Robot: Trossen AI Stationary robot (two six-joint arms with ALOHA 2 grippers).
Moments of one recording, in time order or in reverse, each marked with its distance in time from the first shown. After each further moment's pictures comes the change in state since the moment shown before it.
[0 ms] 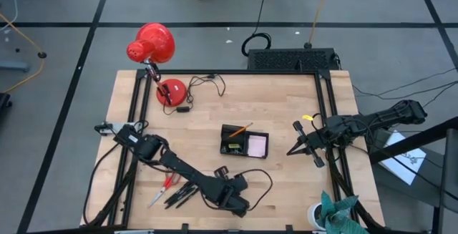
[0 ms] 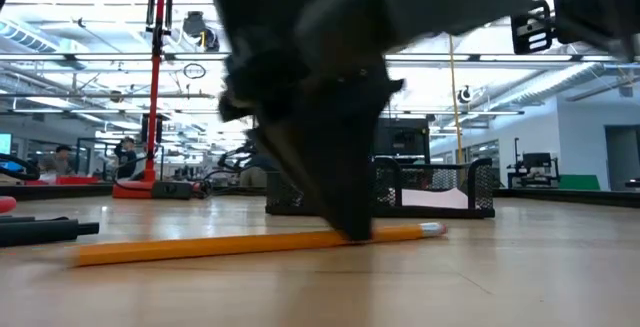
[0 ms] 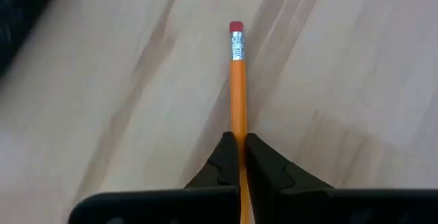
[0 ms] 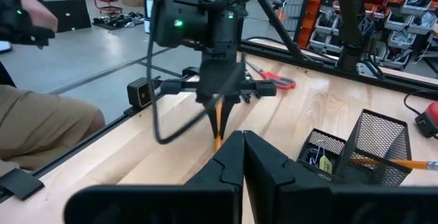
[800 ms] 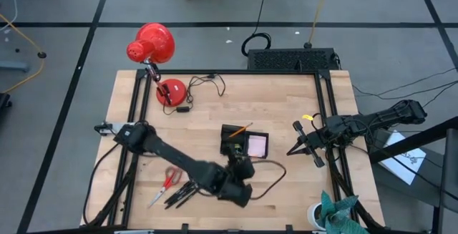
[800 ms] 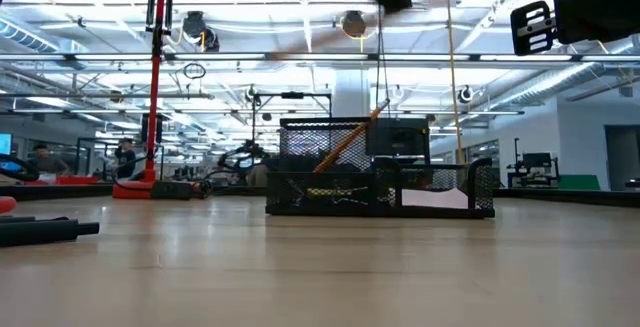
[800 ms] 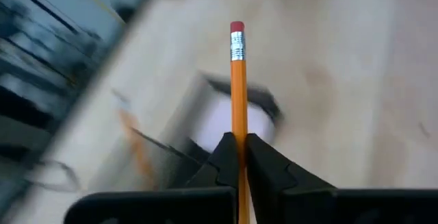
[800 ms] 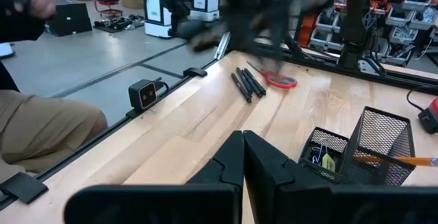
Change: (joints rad) left arm 0.031 -0.194 0.060 0.007 -0.489 0.425; right arm 0.000 0.000 0.000 0.000 -0.001 0.022
